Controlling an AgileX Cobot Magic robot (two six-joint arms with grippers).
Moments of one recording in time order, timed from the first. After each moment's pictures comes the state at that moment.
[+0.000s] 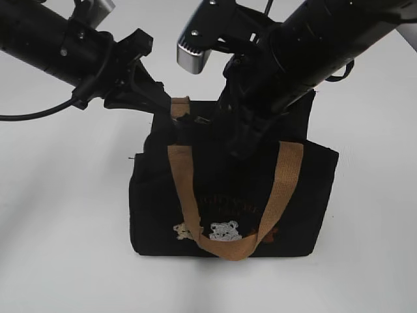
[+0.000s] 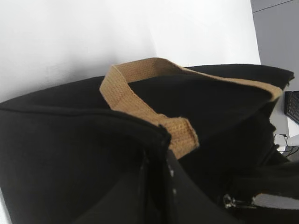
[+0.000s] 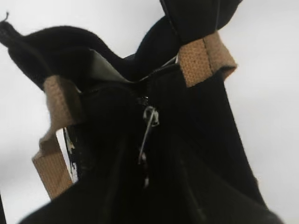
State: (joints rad) left arm -0.34 1.70 -1.22 -0.94 0.84 0.48; right arm 0.59 1.63 -1.20 0.42 0.68 -0.94
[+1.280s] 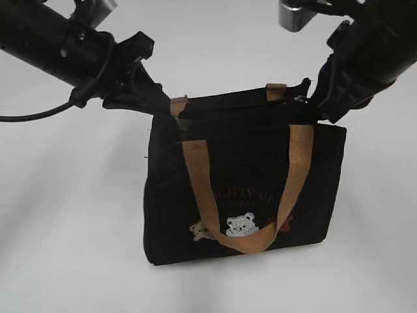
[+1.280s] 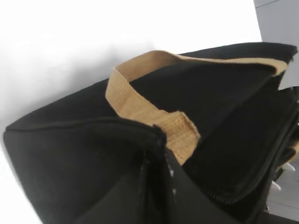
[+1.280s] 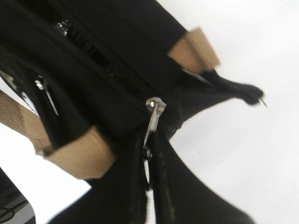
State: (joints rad) left arm -0.35 1.69 -1.22 -0.91 0.83 0.48; right arm 0.41 1.50 -1.21 0.14 0.92 -0.57
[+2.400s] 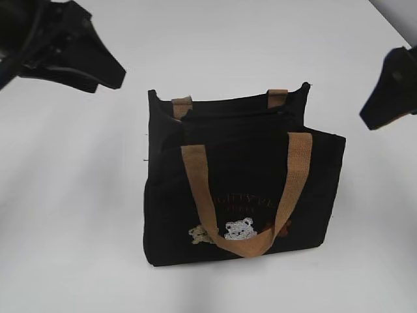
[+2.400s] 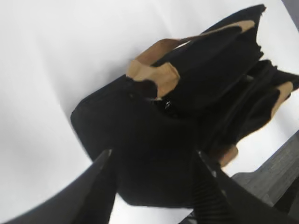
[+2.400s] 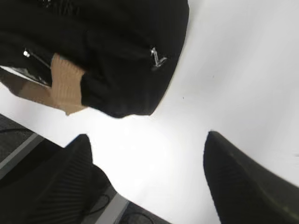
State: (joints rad) left arm -0.34 1.44 -1.21 -0.60 0.94 0.44; right arm 0.20 1.35 -1.19 0.26 1.16 -0.31
